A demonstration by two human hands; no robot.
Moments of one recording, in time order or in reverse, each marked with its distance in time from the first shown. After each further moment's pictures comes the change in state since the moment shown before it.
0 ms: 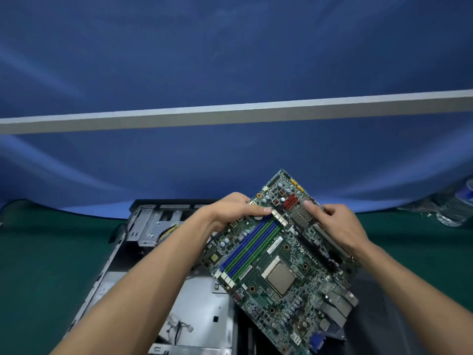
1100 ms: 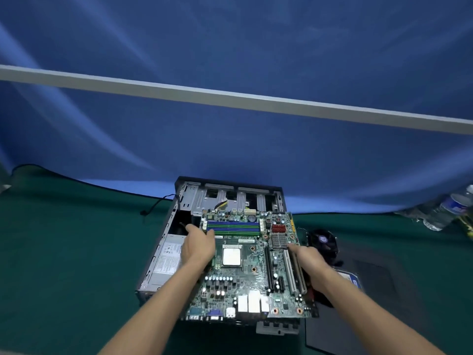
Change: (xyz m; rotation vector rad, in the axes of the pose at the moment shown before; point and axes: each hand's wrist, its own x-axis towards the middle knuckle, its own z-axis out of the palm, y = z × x) left_hand -0.127 -0.216 -0.059 0.033 0.778 -0.286; right_hand -0.132 -0.102 0.180 0.299 -0.196 0.594
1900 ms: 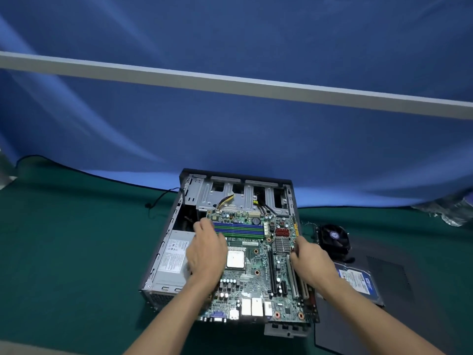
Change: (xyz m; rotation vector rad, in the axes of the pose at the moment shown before) left_hand -0.006 -0.015 0.017 0.237 0.171 0.287; right_hand 0.010 0.006 0.012 -0.929 0.216 -0.430
